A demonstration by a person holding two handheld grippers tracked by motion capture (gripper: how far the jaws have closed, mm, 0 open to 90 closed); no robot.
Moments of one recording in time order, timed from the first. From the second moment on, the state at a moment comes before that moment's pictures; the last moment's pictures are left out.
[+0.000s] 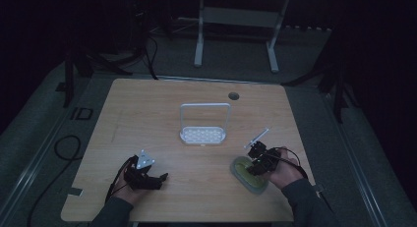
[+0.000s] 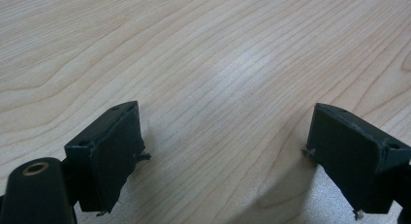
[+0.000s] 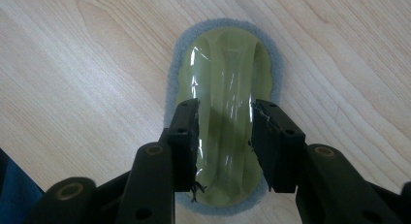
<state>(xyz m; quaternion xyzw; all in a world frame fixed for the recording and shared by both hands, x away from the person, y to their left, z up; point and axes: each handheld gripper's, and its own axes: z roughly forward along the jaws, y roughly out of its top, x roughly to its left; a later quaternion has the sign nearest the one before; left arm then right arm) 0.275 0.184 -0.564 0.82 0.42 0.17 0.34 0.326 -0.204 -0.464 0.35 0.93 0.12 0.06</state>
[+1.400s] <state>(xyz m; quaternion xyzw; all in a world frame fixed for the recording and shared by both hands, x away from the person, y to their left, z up) 0.275 0.184 -0.564 0.82 0.42 0.17 0.35 0.345 -0.186 -0.473 0.33 0.94 0.05 0.02</state>
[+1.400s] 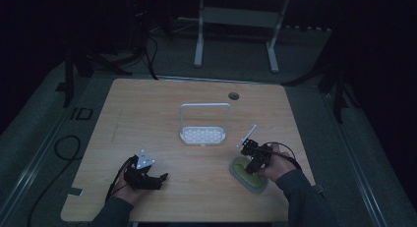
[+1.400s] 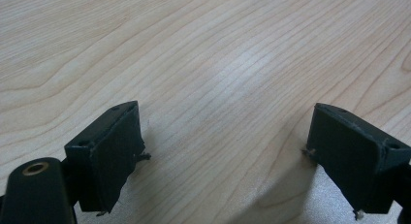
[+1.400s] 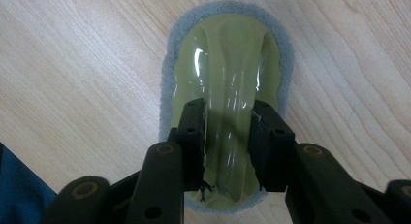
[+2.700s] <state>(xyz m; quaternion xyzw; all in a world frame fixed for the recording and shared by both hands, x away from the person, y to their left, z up) 0.275 0.184 -0.564 0.82 0.42 0.17 0.35 0.337 -0.163 -0.454 0.21 0.97 0.08 0.12</state>
